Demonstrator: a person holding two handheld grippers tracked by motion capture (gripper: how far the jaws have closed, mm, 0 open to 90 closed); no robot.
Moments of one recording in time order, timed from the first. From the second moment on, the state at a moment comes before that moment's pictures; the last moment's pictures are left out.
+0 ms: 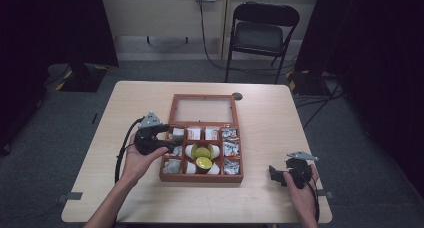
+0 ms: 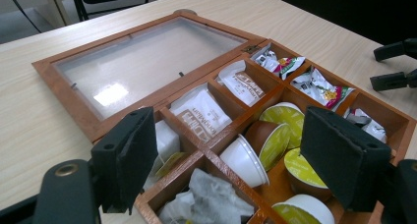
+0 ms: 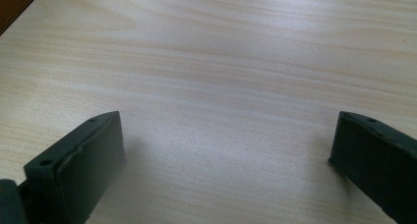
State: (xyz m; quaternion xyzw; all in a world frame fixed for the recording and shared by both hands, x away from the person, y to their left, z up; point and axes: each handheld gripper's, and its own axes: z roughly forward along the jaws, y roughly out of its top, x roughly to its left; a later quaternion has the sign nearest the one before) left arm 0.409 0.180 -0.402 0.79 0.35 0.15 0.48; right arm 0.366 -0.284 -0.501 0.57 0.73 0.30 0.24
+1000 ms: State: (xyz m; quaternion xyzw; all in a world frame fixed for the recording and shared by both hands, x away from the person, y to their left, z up) left arm 0.404 0.133 -0.428 0.84 0.30 0.08 0.44; right arm 0.365 -0.284 -0.501 0.57 0.73 0.30 0.24
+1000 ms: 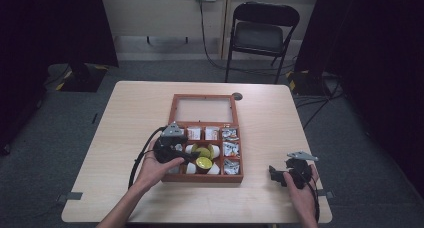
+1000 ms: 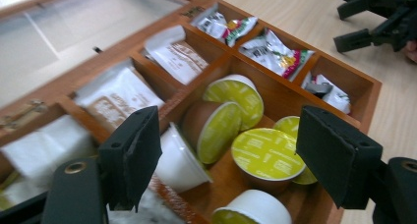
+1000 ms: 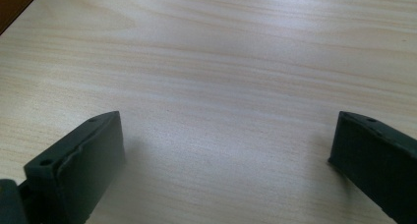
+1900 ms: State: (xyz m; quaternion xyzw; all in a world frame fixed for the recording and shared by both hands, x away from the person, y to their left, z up) left arm 0.404 0.097 -0.453 0.88 0.27 0.03 0.38; right arm 0.360 -0.285 -0.501 0.57 0.73 0.30 0.24
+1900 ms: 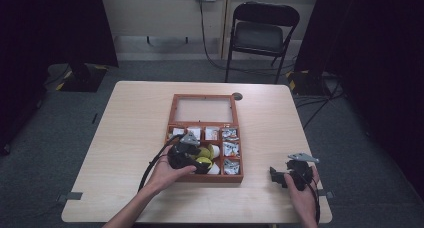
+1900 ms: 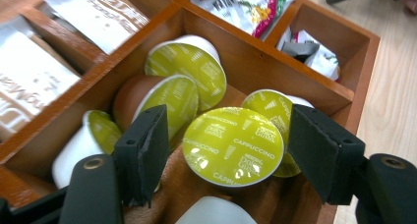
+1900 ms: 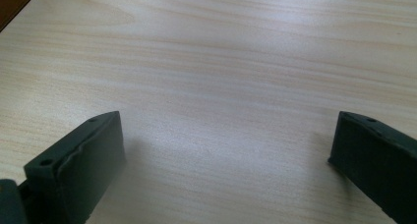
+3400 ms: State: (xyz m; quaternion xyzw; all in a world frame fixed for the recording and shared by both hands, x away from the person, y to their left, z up) left arm 0.408 0.083 -0.462 0.91 0.28 0.04 0.32; right arm 0.362 -0.284 -0.501 0.57 0.73 0.30 0.24
